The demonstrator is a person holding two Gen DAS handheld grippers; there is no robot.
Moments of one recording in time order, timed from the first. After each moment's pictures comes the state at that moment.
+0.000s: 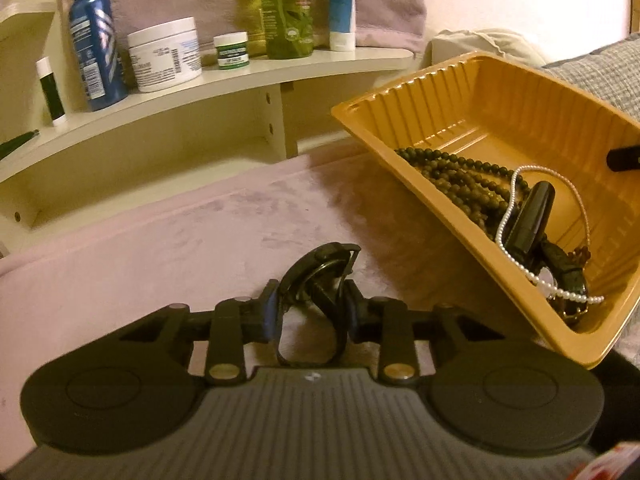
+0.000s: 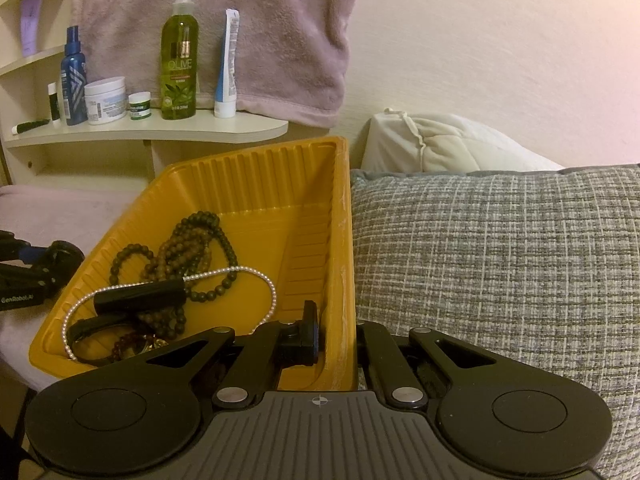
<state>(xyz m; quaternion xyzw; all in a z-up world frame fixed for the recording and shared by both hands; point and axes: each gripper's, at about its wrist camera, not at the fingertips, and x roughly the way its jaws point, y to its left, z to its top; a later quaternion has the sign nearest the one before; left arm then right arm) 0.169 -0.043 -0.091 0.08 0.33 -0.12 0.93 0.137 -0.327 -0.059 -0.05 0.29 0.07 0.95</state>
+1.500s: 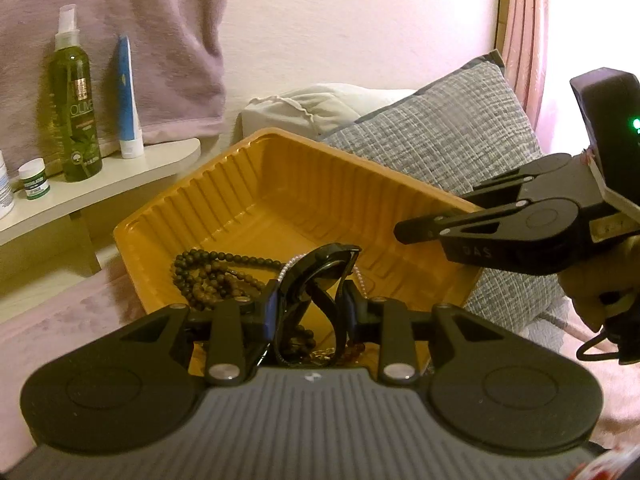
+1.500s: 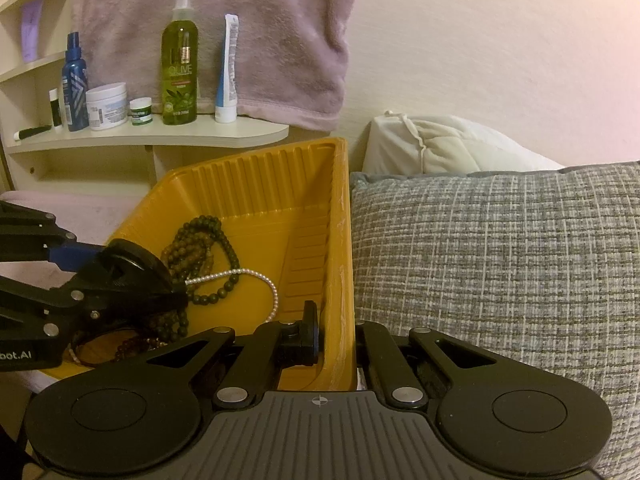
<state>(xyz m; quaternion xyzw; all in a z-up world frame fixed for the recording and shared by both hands) 0.143 -0.143 -0.038 0.08 0.27 -0.33 0.90 0.133 -0.326 -0.058 -0.05 0.29 0.07 0.95</state>
